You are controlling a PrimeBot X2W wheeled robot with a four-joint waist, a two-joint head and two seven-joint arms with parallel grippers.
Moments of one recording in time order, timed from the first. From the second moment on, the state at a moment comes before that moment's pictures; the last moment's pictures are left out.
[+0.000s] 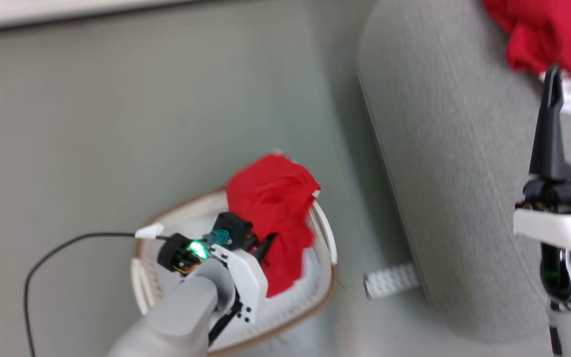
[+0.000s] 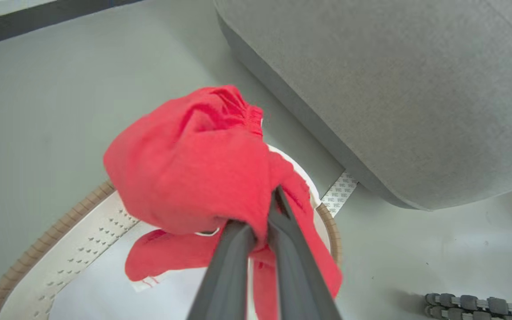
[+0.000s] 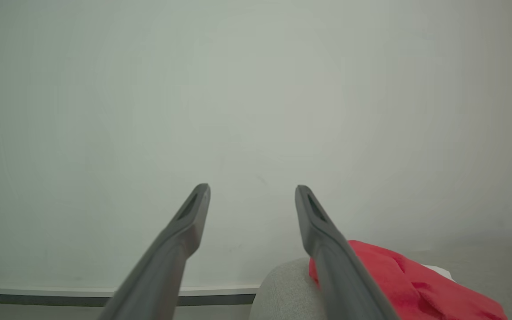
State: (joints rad) left arm -0.82 0.11 -1.03 1.03 -0.65 -0.13 -0.25; right arm -0.47 -0.06 -0.01 -0.01 0.27 0.13 -0.26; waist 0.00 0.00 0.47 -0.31
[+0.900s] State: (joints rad) left arm -0.77 0.23 -0.84 0.46 -0.63 -0.05 -0.24; right arm -0.19 -0.07 0.15 0.12 0.30 0.13 -0.26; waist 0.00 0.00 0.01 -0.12
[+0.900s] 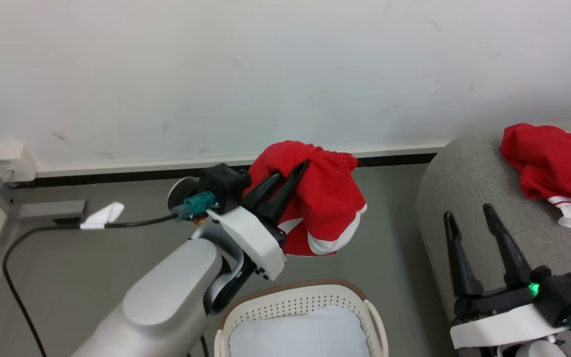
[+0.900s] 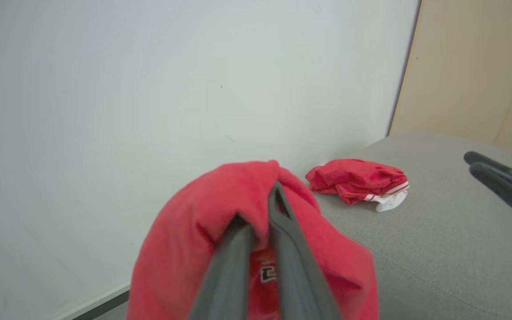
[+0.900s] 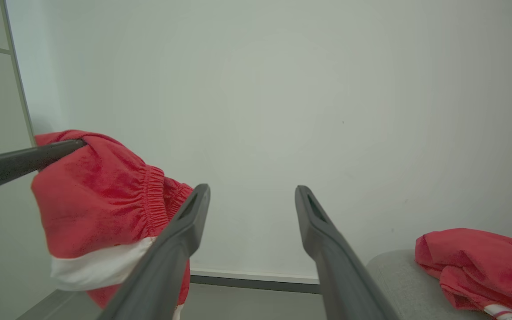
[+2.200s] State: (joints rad) left arm -0.75 0.22 -0.91 0.28 -0.63 -0.01 -0.19; right arm -0.54 -0.38 0.90 0.36 0.72 0.13 -0.26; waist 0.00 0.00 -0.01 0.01
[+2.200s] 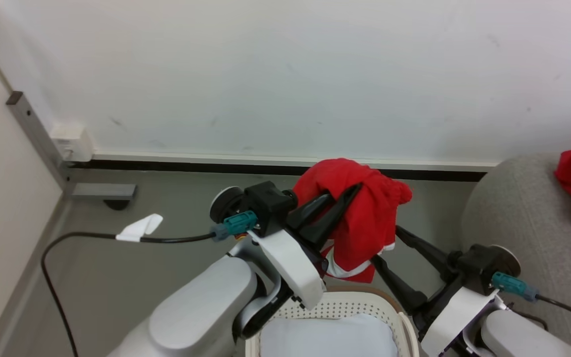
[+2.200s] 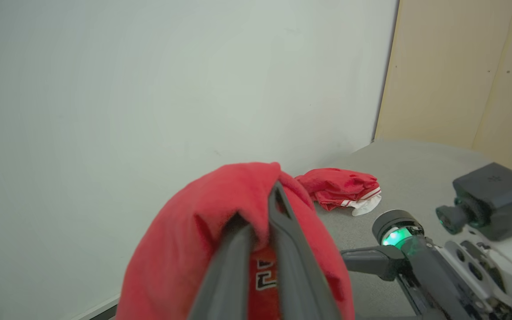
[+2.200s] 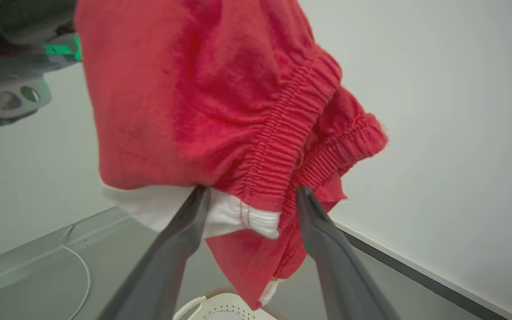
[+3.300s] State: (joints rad) left arm -0.73 0.20 -0.96 0.30 -0.66 -0.03 -0.17; right arm -0.56 -0.37 0.91 0.29 0.77 0.13 -0.26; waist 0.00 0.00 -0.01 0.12
